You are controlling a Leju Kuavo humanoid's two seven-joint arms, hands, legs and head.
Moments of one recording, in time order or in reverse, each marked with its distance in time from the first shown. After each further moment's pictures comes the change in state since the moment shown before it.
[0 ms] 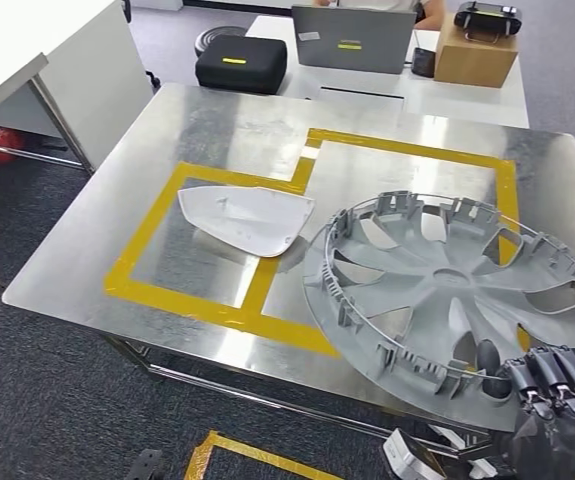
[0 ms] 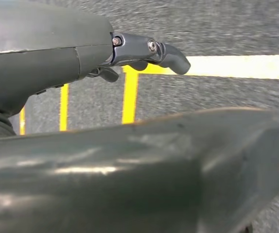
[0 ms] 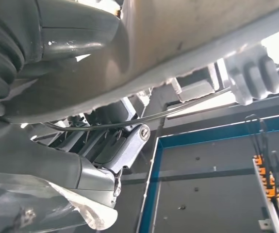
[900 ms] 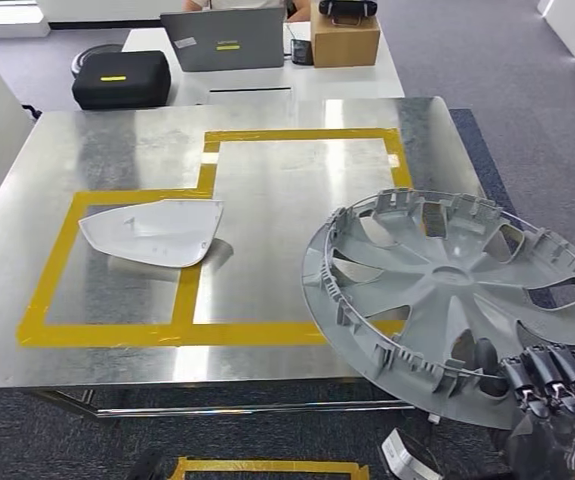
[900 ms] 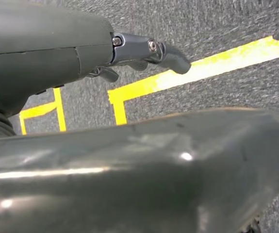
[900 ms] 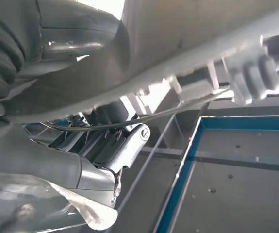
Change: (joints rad) left arm -0.003 0.000 -0.005 0.000 -0.013 -0.002 0.007; right arm -0.013 0.000 -0.001 0.010 0.000 0.000 -0.030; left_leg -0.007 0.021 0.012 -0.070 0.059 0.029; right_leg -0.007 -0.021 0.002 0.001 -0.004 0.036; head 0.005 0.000
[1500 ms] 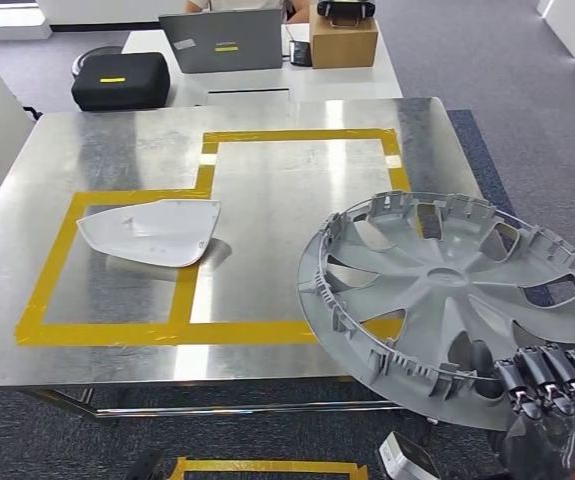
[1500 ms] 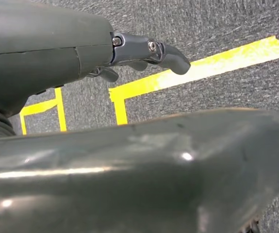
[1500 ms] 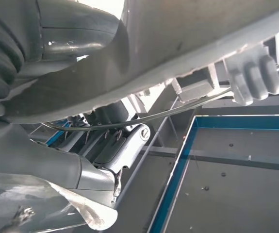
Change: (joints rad) left arm 0.001 0.000 0.000 0.000 0.000 0.001 0.002; right arm 0.000 0.000 -0.008 0.003 0.000 0.000 -0.025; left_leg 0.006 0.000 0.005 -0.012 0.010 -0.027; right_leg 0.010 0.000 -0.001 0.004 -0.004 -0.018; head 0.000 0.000
